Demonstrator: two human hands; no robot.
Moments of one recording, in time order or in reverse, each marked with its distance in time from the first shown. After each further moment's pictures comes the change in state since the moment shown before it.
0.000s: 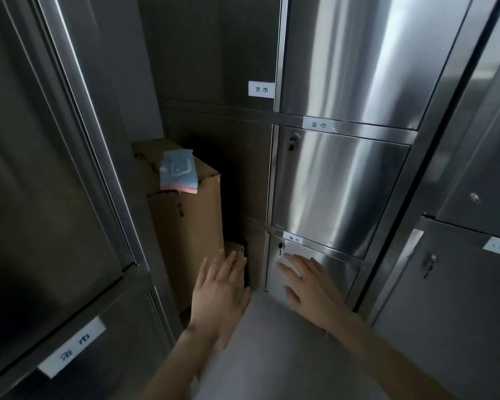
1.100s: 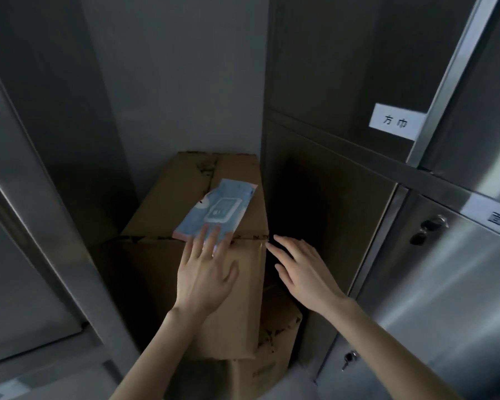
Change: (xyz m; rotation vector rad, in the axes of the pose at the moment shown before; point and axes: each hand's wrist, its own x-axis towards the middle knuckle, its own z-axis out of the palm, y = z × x) left_hand 0.253 -0.092 0.021 0.229 0.213 -0.635; right_hand 0.365 0.115 0.116 0.367 0.058 -0.605
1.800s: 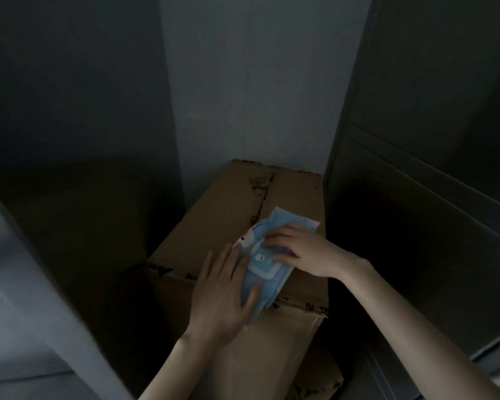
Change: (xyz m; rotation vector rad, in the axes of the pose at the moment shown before) left_hand 0.063 -0.050 0.028 -0.029 0.053 -0.131; right_hand 0.219 0.033 0.042 0.209 -0.397 -0.424
